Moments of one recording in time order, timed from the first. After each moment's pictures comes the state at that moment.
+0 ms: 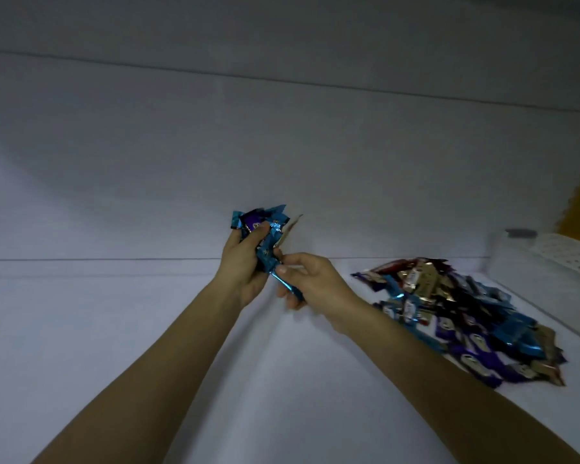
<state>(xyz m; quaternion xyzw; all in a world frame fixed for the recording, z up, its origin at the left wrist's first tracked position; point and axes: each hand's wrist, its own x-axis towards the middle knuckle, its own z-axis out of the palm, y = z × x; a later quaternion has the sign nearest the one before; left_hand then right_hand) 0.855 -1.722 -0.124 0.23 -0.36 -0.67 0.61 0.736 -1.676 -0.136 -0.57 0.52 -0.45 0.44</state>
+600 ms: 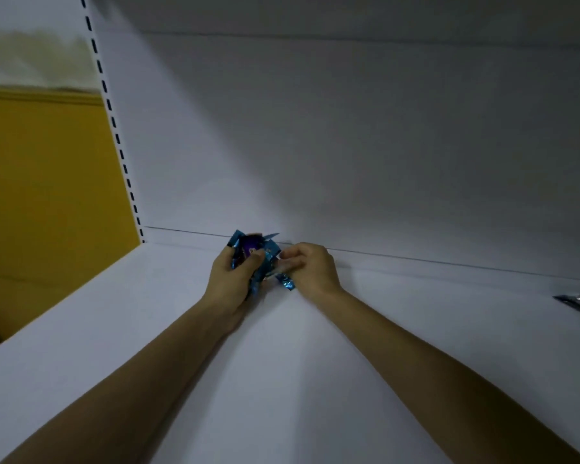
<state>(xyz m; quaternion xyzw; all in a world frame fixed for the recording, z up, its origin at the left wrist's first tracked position) 1.139 -1.724 -0.177 0.40 -0.37 -0.50 0.67 1.014 -1.778 -0.183 -0.66 0.54 -0.42 0.32</state>
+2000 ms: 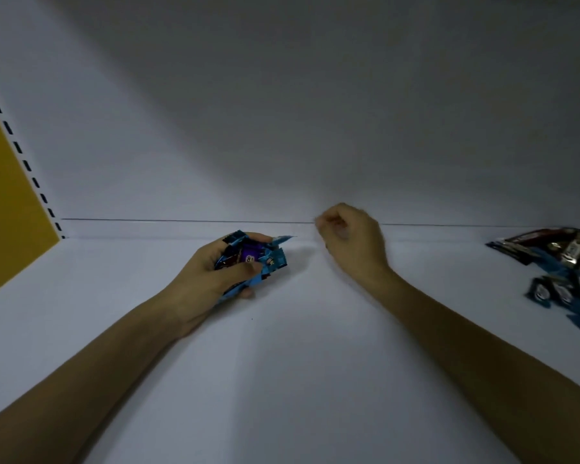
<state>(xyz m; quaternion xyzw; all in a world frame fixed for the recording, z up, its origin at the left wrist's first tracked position) 1.143 -1.722 -0.182 0.33 -0.60 -0.57 0.45 0.919 -1.752 -0.169 -0.67 0.60 -0.44 0.07</state>
